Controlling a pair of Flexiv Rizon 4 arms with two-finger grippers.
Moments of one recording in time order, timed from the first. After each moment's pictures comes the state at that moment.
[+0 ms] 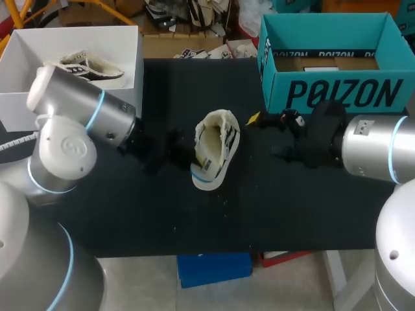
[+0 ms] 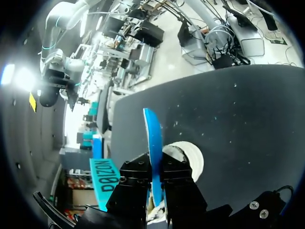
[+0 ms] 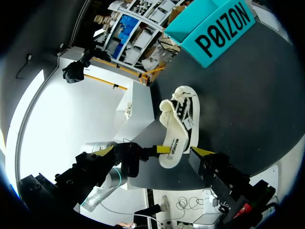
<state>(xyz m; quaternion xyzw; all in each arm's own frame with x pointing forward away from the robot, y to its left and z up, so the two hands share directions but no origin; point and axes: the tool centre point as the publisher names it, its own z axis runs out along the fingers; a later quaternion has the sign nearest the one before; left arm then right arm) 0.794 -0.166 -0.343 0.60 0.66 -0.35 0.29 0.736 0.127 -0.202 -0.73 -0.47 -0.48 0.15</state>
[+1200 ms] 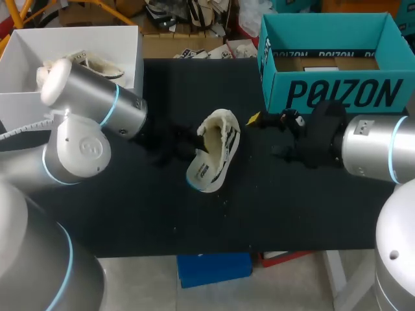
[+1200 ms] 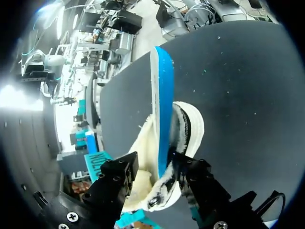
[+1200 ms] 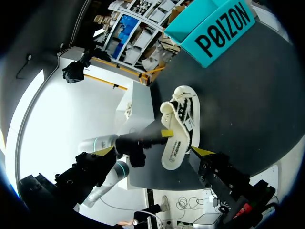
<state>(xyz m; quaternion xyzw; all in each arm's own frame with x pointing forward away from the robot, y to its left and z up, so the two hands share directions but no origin) 0.845 -0.170 -0.363 0.64 0.65 -0.25 0.32 0.736 0.127 -0.202 -0.73 -0.47 -0.48 0.15</state>
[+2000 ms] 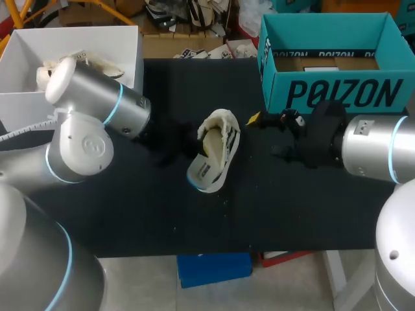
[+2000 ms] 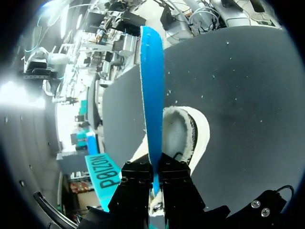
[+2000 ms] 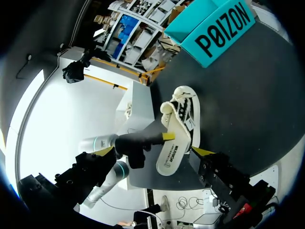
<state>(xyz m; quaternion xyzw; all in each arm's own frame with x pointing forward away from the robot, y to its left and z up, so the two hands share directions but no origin) 0.832 -0.178 -0.356 0.63 0.65 -0.28 0.31 0.736 0.127 -0.202 -0.73 -0.47 -0.48 0.15</state>
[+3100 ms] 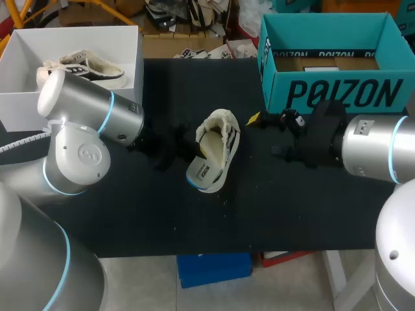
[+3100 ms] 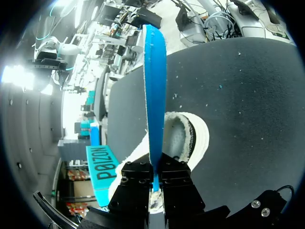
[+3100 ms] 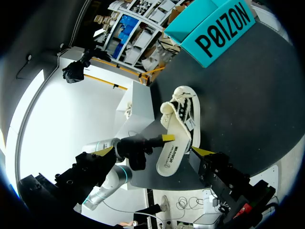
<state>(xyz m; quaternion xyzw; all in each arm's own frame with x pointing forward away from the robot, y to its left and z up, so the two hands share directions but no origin) 0.832 -0.174 -0.361 0.58 0.68 -0.30 0.32 0.736 0.127 -0.202 -0.73 -0.47 -0.48 0.15</state>
